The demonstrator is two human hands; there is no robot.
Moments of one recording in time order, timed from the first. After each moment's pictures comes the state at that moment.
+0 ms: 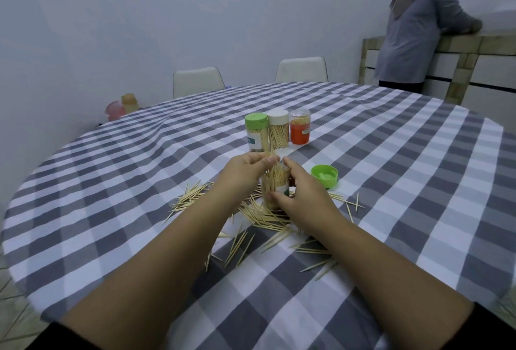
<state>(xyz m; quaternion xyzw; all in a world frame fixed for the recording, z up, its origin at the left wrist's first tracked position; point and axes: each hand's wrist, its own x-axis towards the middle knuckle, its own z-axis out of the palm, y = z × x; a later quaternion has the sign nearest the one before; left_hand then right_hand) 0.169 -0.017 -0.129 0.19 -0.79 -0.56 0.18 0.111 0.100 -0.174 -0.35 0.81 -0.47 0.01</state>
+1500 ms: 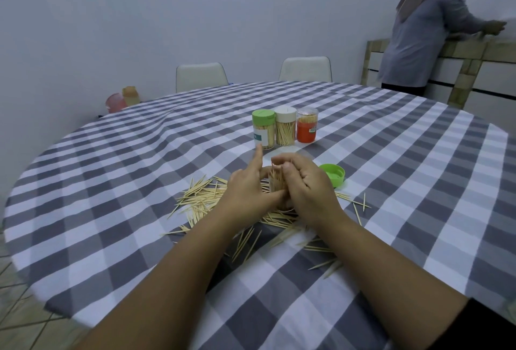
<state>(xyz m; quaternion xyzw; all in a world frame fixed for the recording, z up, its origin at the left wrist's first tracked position) 0.193 -0.018 -0.155 0.14 -0.90 -0.37 0.17 0.123 0.093 -0.165 -0.39 0.72 -0.57 -0.08</state>
